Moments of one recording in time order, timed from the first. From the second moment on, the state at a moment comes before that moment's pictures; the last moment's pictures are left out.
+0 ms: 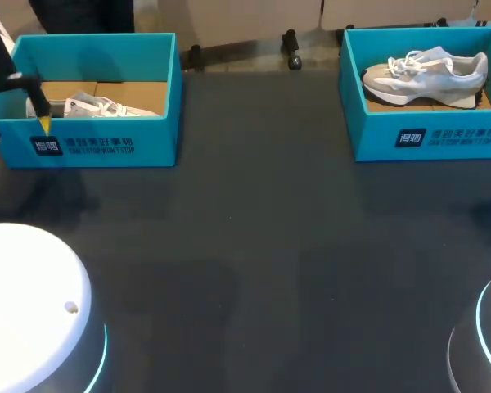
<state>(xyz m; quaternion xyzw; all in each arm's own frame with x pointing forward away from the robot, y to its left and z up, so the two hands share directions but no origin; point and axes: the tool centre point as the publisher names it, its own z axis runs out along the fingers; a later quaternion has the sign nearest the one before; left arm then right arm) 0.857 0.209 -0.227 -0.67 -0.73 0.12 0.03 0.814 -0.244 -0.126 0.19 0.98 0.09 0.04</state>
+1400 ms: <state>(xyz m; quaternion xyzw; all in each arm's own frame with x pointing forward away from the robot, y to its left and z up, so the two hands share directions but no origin) 0.848 0.206 -0.229 -0.67 -0.74 0.11 0.03 0.959 -0.298 -0.099 0.51 0.84 0.12 0.14</state>
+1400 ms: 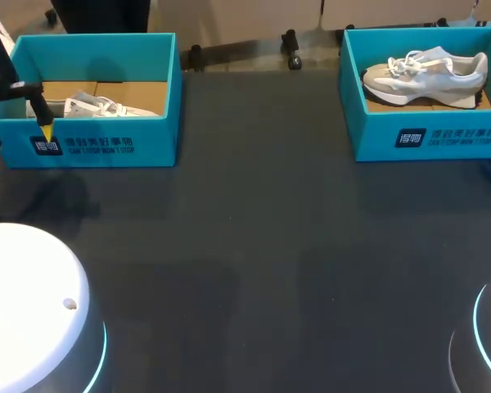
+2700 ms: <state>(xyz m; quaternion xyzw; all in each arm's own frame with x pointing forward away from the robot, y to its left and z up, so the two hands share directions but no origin) 0.848 0.206 -0.229 -0.67 -0.74 0.11 0.03 1.077 -0.300 -0.155 0.71 0.68 0.08 0.15</state>
